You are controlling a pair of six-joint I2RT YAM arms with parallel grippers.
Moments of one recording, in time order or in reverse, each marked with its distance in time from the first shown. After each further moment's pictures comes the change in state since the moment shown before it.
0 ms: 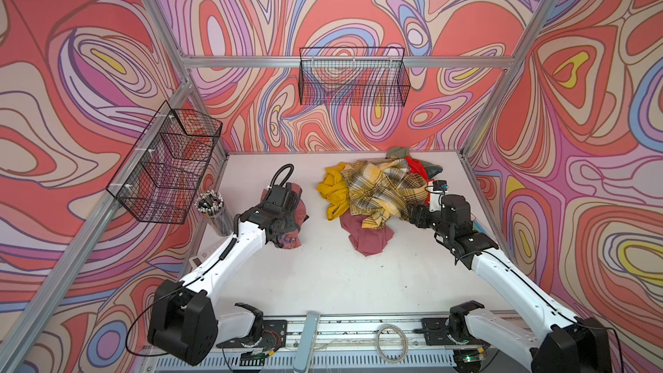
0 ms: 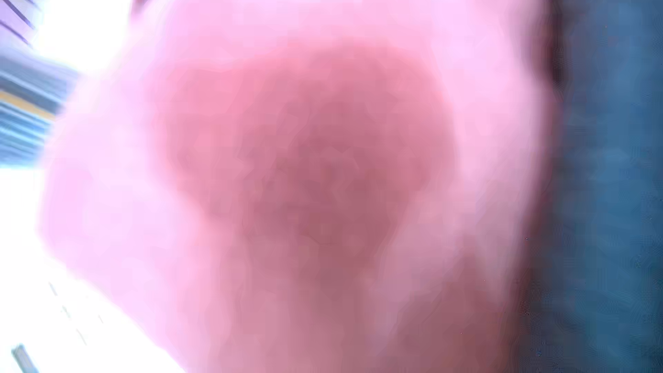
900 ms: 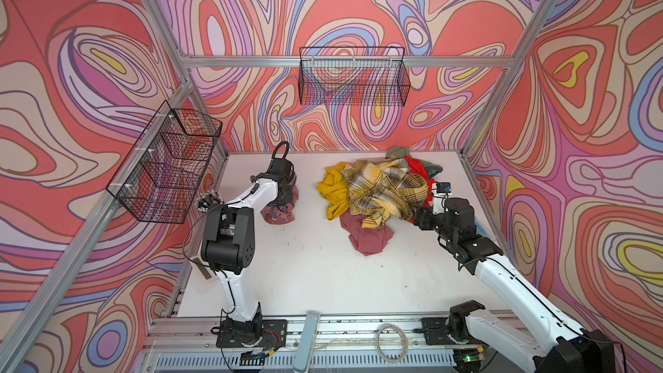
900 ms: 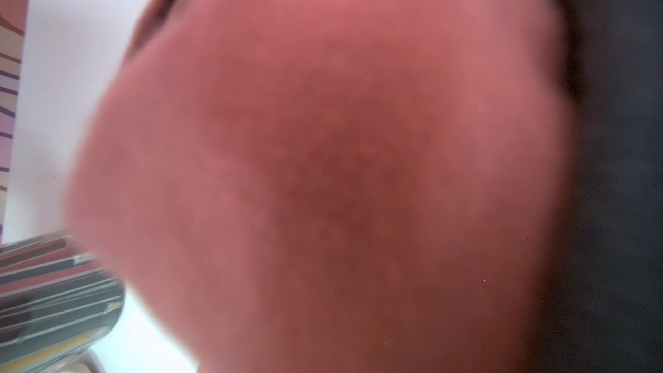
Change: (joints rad) left arm 0.193 0.634 0.407 0.078 0.022 0.180; right arm 0.000 -0.066 -0.027 -0.022 0.068 -0.057
